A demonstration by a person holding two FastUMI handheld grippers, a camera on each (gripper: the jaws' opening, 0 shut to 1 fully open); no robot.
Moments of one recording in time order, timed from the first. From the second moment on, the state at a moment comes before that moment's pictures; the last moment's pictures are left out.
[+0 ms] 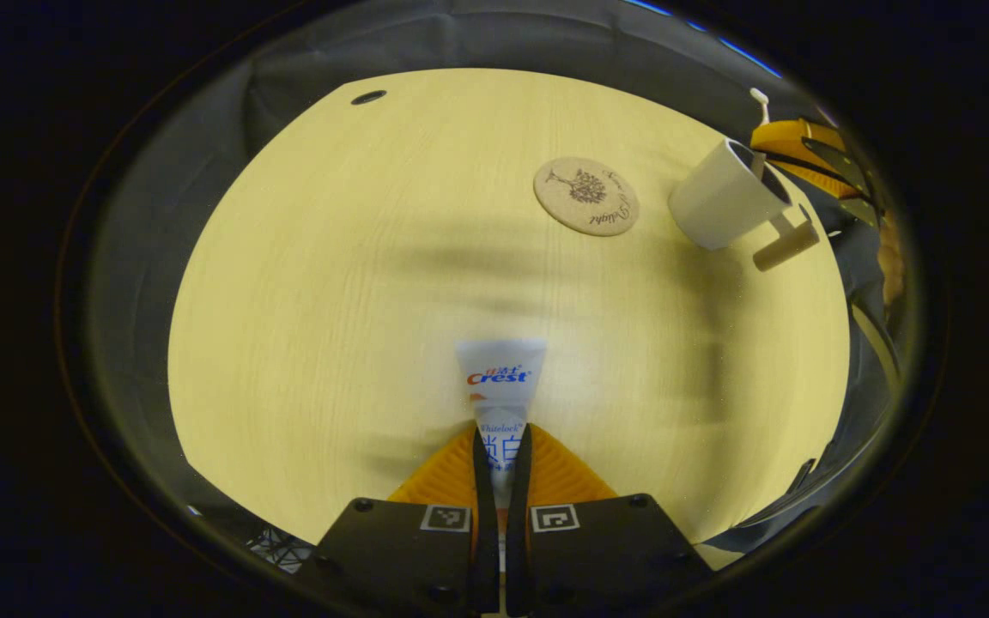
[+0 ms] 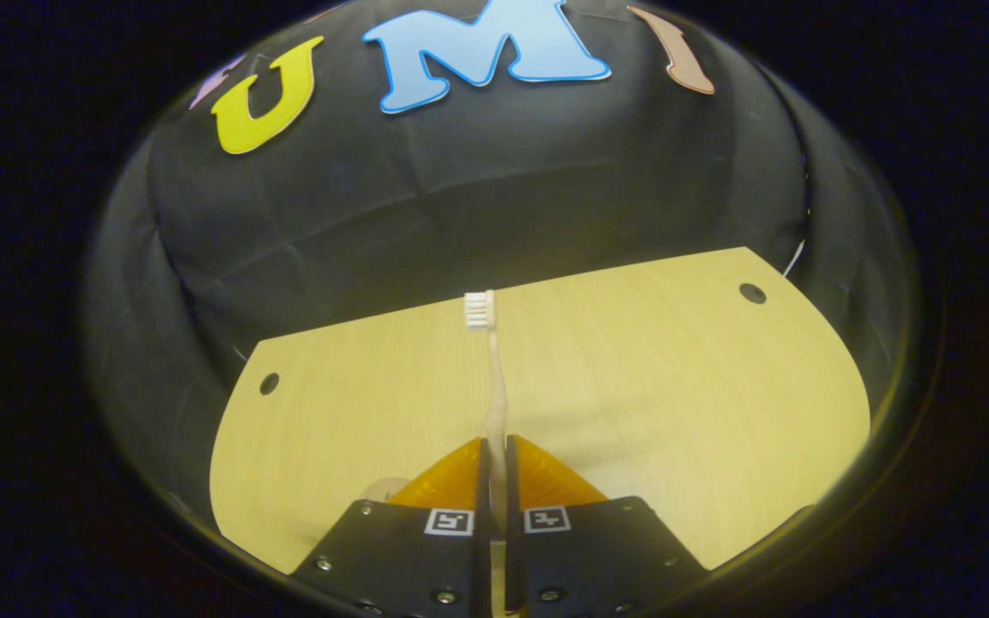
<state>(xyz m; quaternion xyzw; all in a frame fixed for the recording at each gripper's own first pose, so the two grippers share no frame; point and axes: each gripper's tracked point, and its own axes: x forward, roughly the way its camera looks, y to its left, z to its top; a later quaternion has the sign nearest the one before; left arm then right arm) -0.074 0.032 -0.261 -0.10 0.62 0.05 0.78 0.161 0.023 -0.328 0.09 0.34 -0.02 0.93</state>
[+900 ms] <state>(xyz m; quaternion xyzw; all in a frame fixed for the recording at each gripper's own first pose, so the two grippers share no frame) 0.009 0.019 -0.219 -0.07 0.56 0.03 0.82 0.086 -0.009 -0.324 0.11 0.36 -0.03 0.93</state>
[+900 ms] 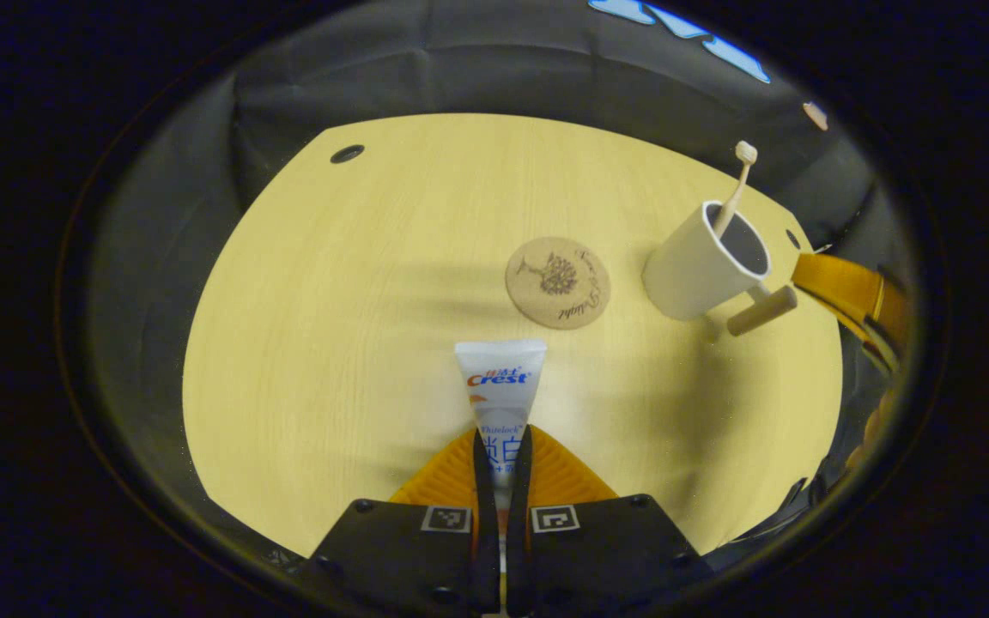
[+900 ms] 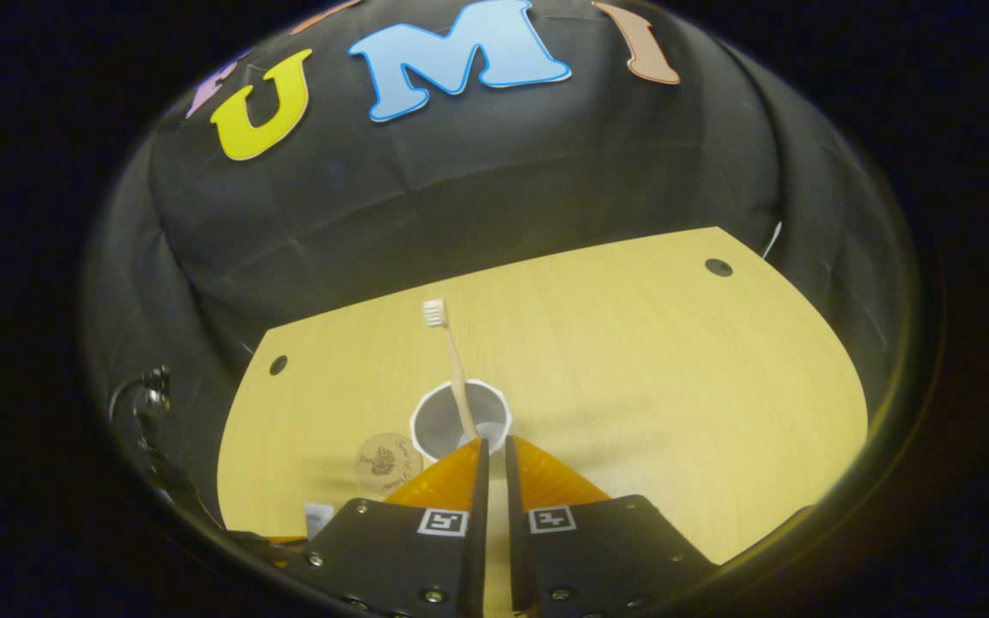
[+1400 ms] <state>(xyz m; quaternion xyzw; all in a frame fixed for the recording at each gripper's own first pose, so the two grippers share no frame) 0.095 -0.020 -0.162 -0.06 0.51 -0.01 0.86 0.048 -0.036 -0.335 0.13 0.37 -0.06 0.92</state>
